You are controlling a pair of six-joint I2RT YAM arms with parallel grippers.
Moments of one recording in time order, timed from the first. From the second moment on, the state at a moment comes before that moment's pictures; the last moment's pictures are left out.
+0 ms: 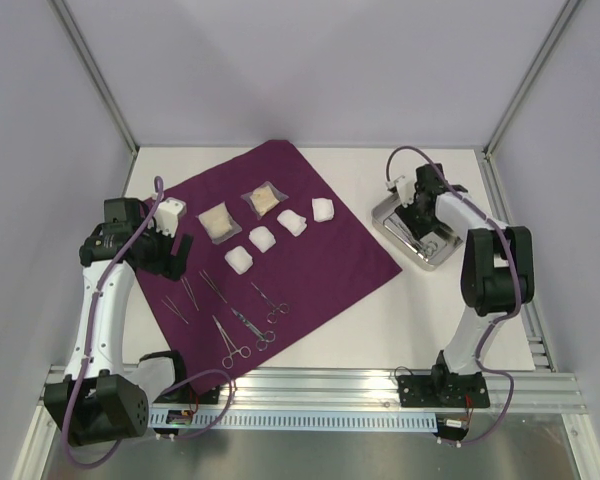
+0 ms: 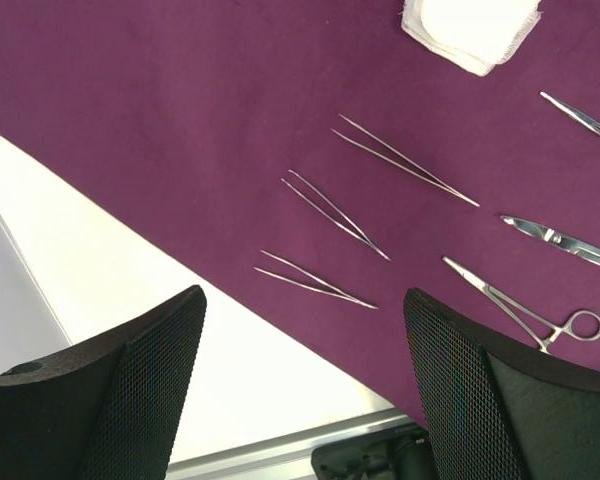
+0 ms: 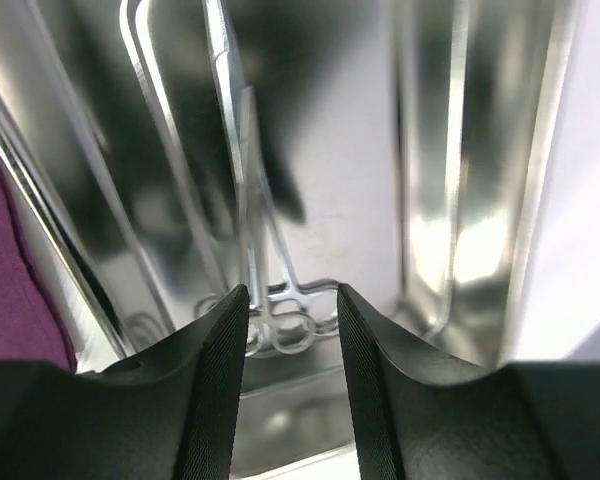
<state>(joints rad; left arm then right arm) 0.15 1.06 1.04 -0.98 0.23 0.46 0.06 1.86 1.29 -0.59 0.00 -0.55</state>
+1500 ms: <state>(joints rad) 0.15 0.95 1.03 -1.06 0.09 0.44 1.10 2.12 1.57 -0.59 0.16 0.30</state>
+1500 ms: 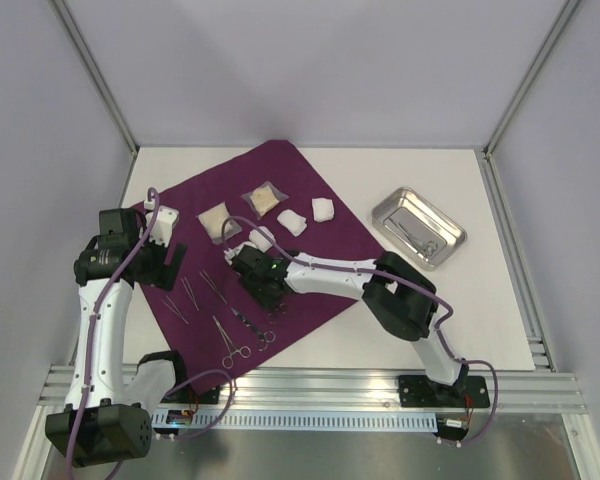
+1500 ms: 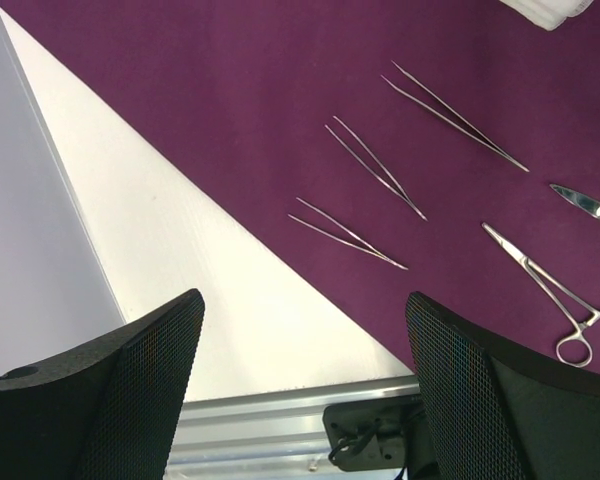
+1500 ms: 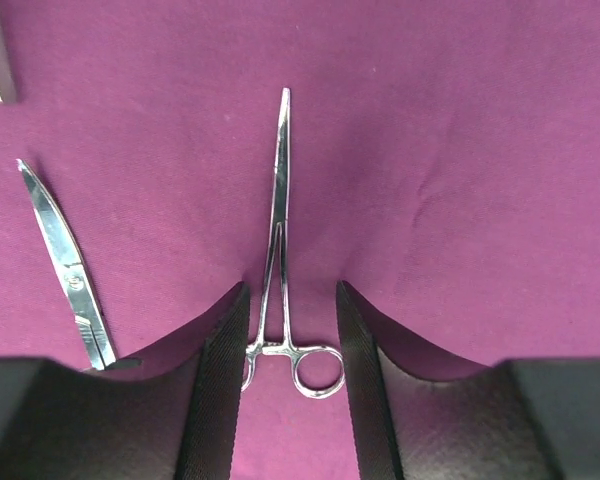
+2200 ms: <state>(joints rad) 0.15 0.95 1.02 -1.06 0.10 0.45 1.13 2.14 1.61 -0.66 0.16 0.30</state>
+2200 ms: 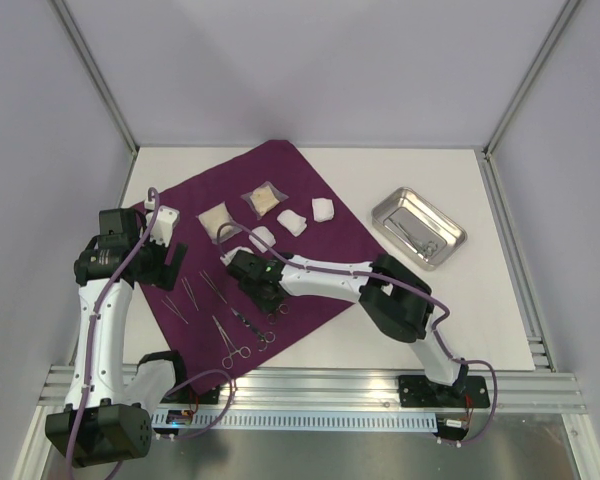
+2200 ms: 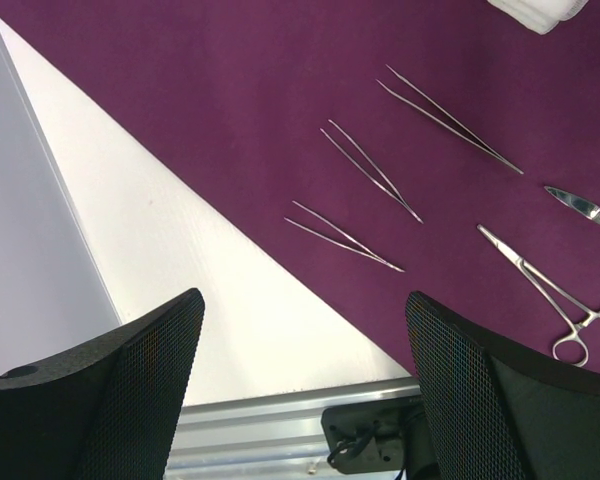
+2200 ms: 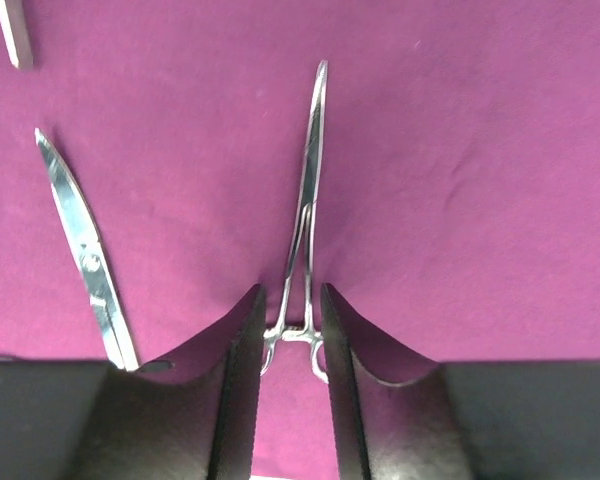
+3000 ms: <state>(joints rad) 0.15 0.95 1.02 -1.05 0.10 0.45 1.13 2.18 1.68 -0.77 0.11 0.29</state>
